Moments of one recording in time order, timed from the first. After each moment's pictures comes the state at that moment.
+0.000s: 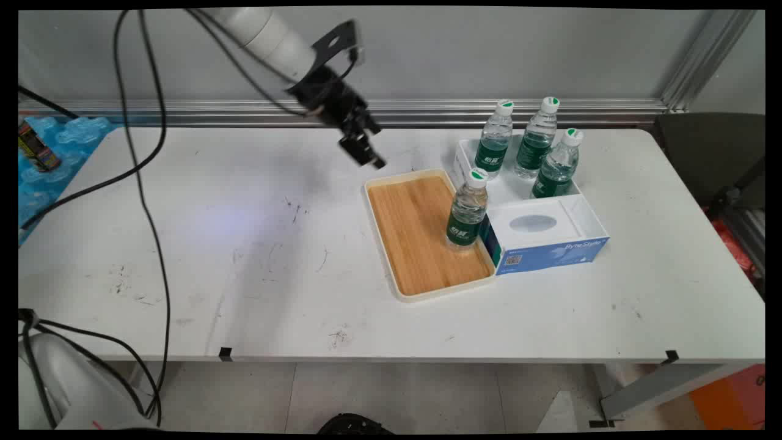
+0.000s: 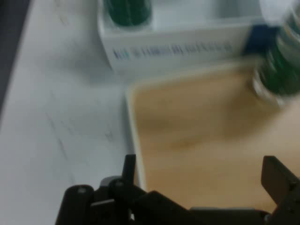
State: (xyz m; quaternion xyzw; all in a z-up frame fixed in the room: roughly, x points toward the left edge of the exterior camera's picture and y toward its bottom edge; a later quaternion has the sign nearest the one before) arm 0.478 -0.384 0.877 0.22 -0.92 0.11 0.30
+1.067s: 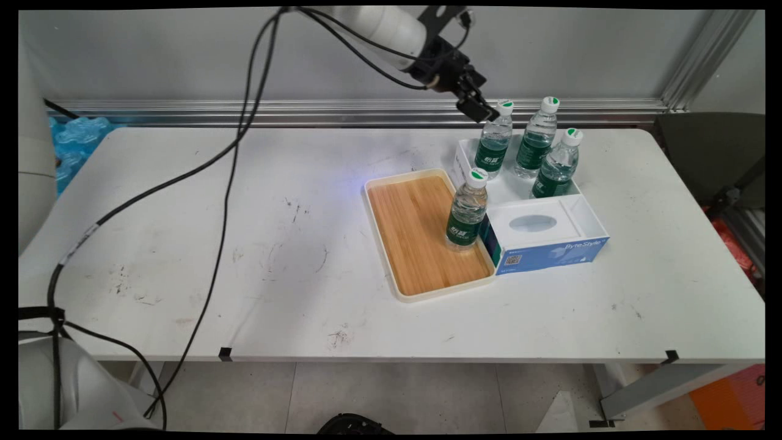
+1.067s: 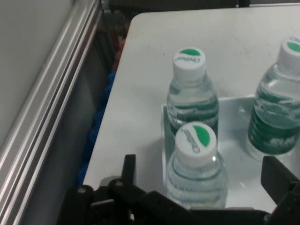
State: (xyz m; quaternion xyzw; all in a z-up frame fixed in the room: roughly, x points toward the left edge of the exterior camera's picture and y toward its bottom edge) arm 0.361 -0.491 0.859 0.20 -0.87 0.19 0.41
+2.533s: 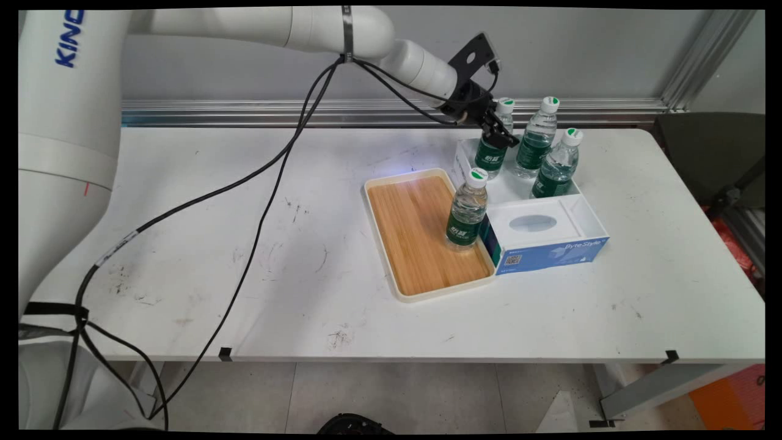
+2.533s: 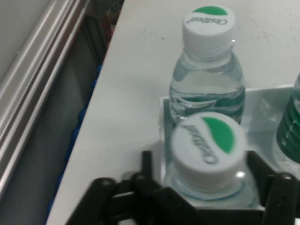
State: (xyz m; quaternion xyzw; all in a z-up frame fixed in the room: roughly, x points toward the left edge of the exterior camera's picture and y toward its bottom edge) arm 0.318 -0.532 0.778 0.21 -0.87 0.18 0.41
